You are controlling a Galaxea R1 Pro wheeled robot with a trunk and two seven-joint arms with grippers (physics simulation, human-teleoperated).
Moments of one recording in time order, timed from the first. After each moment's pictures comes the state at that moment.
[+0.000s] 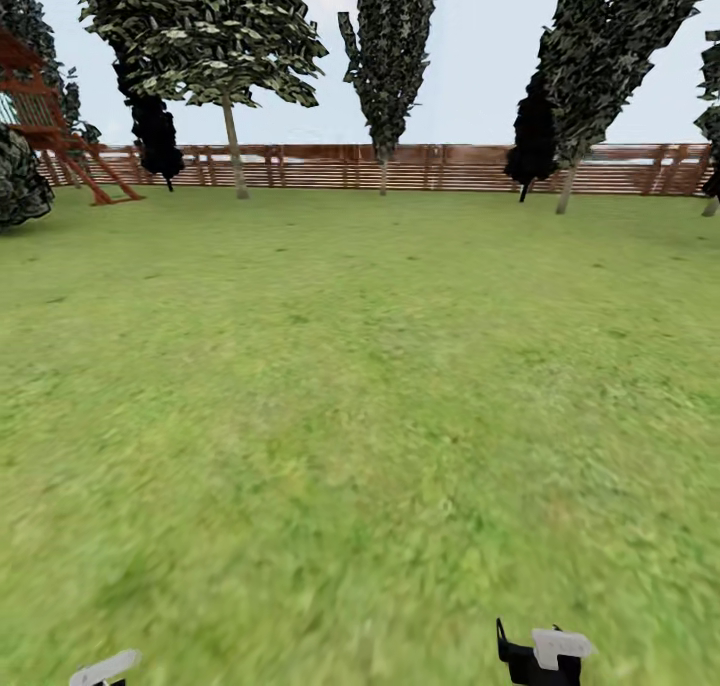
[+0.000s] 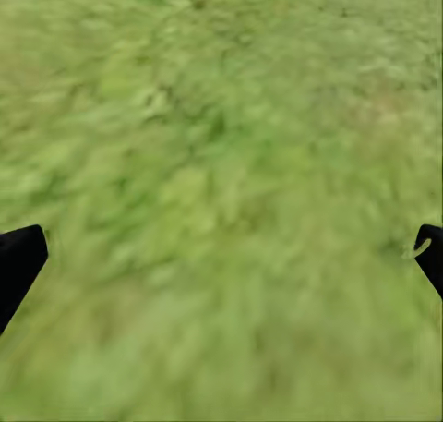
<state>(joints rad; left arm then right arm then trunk) -0.39 0.23 0.05 -0.03 0.28 -0.46 0.10 -0.36 0.00 -0.76 -0.20 0.70 -0.67 -0.05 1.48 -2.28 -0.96</state>
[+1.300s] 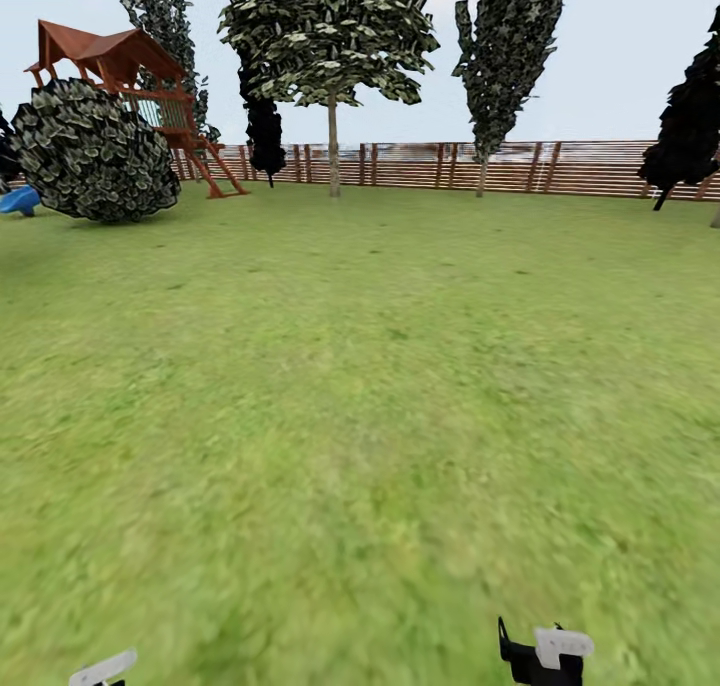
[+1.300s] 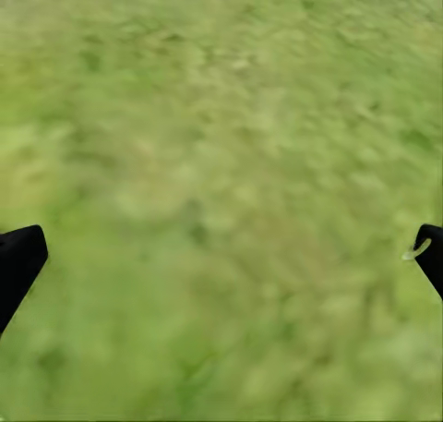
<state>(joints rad) -0.39 0.23 0.05 -0.03 0.28 -0.46 0.10 -0.36 -0.01 -0.76 -0.20 0.70 -0.67 -0.05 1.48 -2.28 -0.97</state>
